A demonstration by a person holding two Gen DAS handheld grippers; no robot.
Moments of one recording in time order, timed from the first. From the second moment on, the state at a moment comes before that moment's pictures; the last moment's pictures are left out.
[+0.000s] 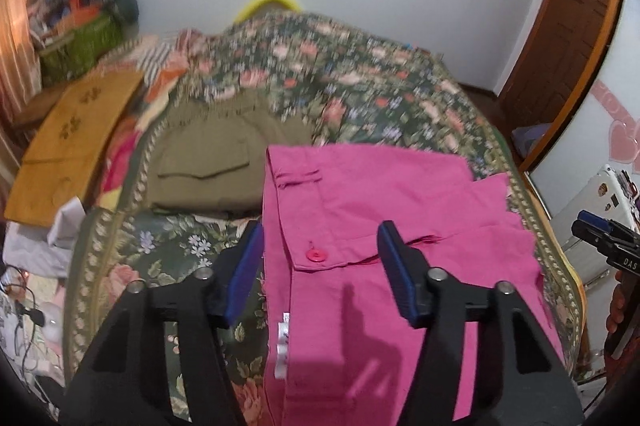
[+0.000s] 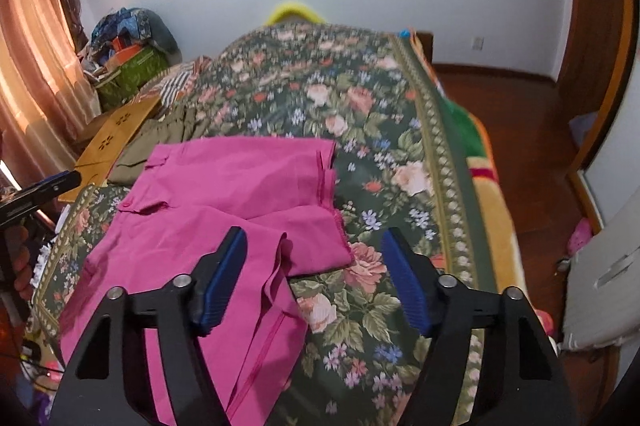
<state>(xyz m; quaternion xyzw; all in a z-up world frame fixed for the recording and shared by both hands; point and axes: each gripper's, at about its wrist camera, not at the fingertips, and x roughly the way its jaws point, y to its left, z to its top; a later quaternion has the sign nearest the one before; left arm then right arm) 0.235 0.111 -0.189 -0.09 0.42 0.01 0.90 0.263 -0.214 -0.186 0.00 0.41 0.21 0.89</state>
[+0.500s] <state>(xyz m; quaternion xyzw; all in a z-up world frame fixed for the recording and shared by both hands) 0.307 0.130 -0.259 -0.13 0.50 -0.02 0.86 0.333 -0.201 -0.239 0.01 0.47 0.22 0.85</state>
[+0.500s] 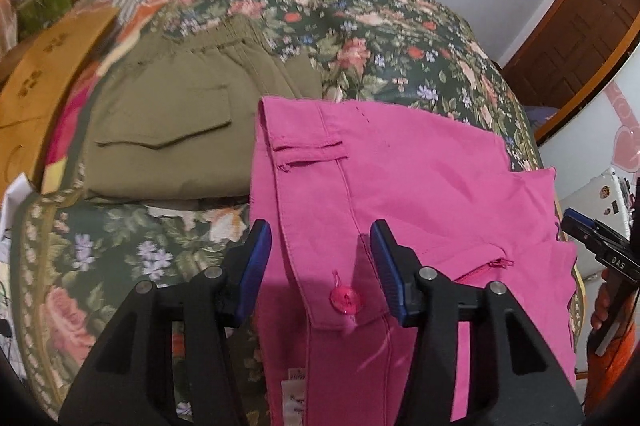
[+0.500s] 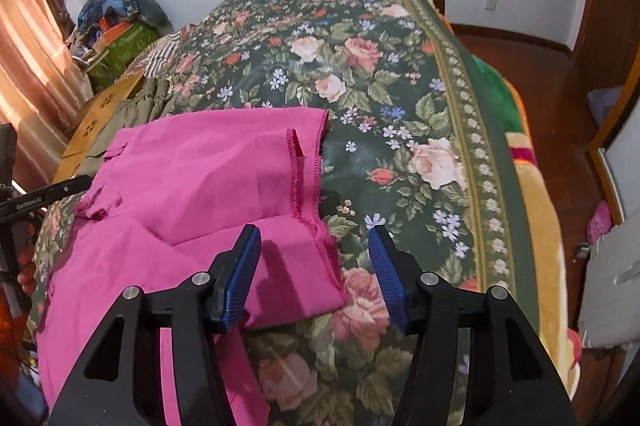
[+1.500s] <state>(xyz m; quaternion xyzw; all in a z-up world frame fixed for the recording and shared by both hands) 0.325 0.141 -0.272 -0.17 0.52 -0.06 0.84 0.380 -0.192 -0.251 0.08 0.49 0.28 0.82</state>
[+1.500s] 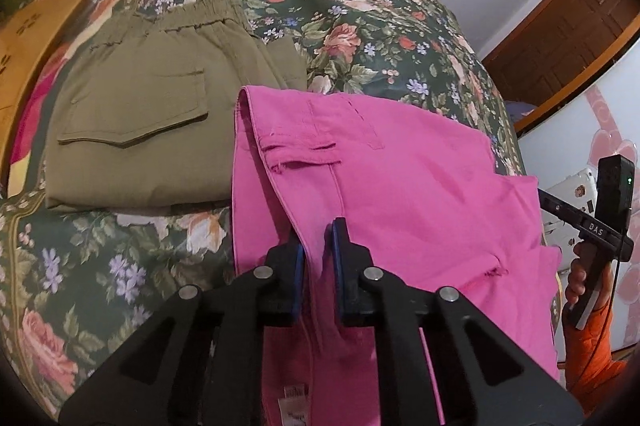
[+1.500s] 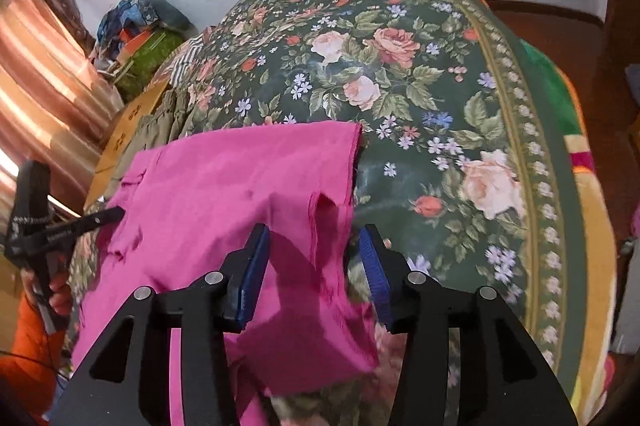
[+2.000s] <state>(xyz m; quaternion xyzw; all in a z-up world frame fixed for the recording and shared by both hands) 0.351 0.155 -0.264 -0.14 0.51 -0.04 0.85 0.388 -0.190 -0.251 0.06 0.50 0.29 0.81</state>
